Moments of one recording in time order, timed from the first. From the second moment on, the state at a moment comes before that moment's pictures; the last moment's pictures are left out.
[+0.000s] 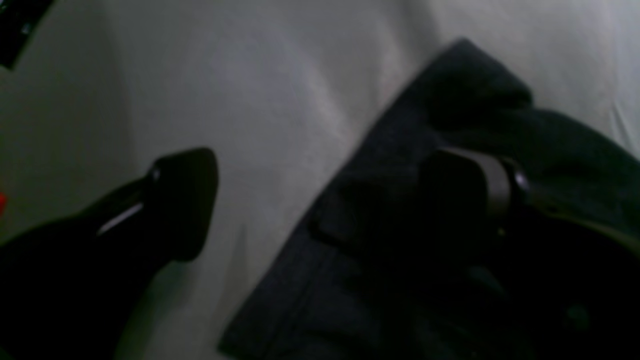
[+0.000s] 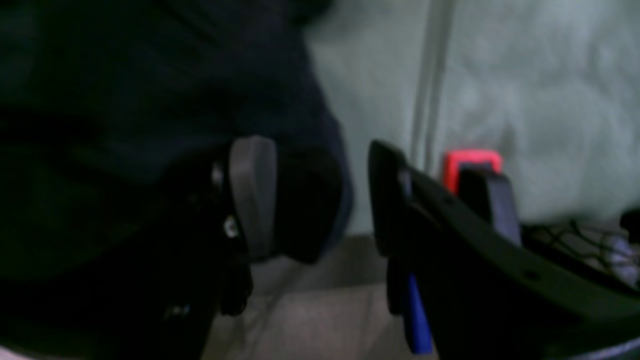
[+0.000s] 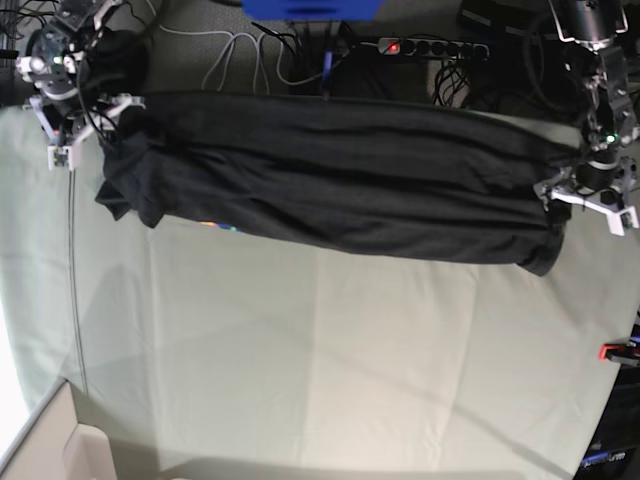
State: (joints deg) left arm 9.1 -18.6 -21.5 69.1 -22.4 -7.5 15.0; right arm -19.2 -9.3 46.8 99.0 -9.9 38.8 -37.4
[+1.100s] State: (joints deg) left arm 5.7 -18.7 -14.4 59.8 -22.2 -7.5 10.8; right arm -19.6 -9.5 48.8 98.9 -9.9 38.8 -37.4
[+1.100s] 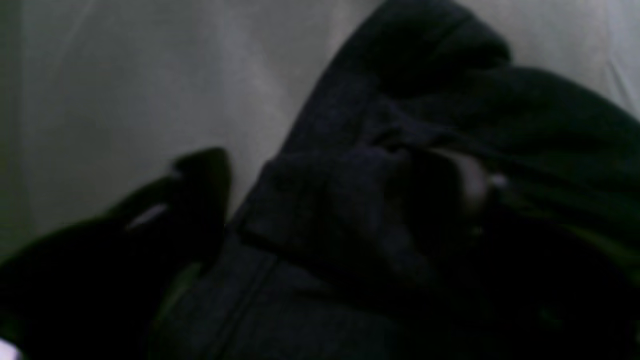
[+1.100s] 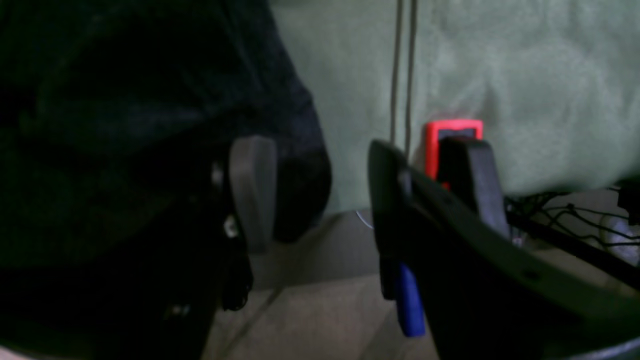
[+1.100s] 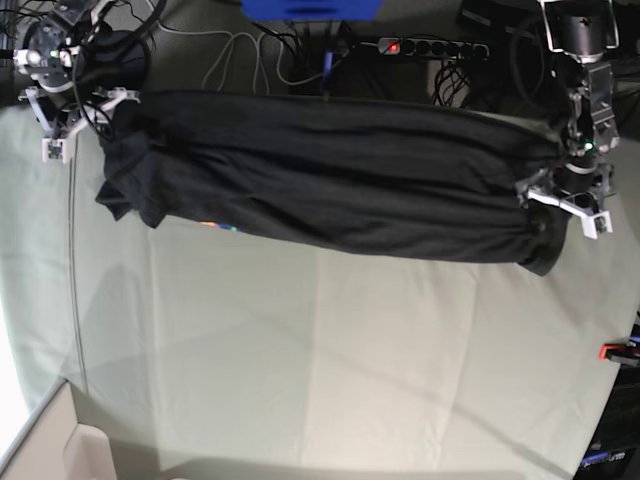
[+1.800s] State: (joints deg) left arm 13.8 -17.2 -14.0 80.6 -22.3 -7.4 15.4; right arm -19.3 -9.5 48.8 98.9 -9.9 38.8 -37.6
